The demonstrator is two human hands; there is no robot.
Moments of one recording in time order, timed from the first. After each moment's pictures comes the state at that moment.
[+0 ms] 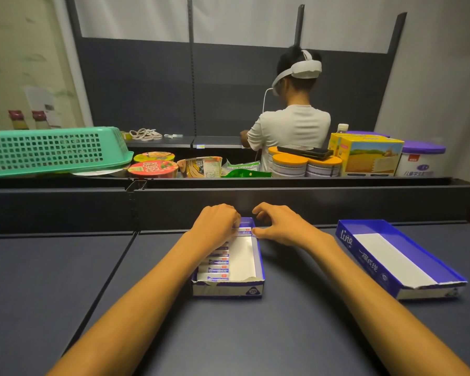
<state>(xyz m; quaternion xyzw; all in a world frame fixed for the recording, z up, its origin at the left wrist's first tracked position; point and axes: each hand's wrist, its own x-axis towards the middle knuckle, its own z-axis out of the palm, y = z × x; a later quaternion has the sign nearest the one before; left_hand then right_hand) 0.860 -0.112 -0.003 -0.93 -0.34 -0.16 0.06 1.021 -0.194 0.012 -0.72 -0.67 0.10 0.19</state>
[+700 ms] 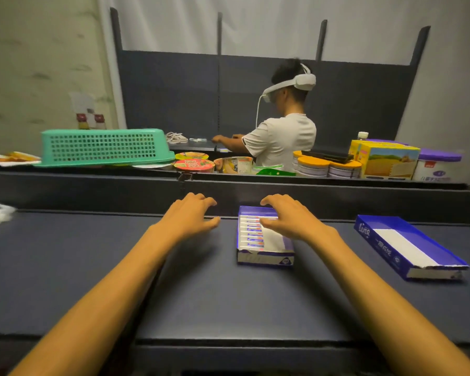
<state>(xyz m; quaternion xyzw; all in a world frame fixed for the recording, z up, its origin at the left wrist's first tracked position) 0.708 -0.161 0.029 -0.88 -0.45 -0.13 0.05 0.934 -0.238 0.035 -0.70 -0.70 0.00 0.15</state>
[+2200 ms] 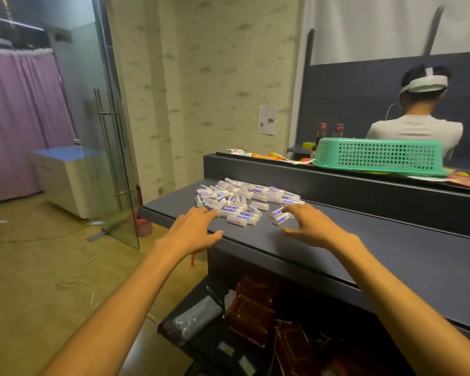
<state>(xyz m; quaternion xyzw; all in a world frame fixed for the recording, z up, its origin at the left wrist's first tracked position) 0.054 -0.231 0.006 -0.72 -0.69 -0.12 0.05 0.324 -0.164 0.016 -0.50 -0.85 0.00 0.13</state>
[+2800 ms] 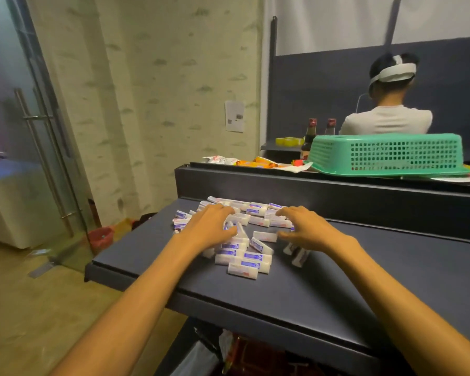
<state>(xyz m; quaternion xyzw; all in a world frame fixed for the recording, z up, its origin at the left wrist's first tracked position) 0.027 -0.014 0.008 -0.80 -0.59 -0.14 0.01 0.267 -0.016 0.008 -0.58 -0.81 0.01 0.12</state>
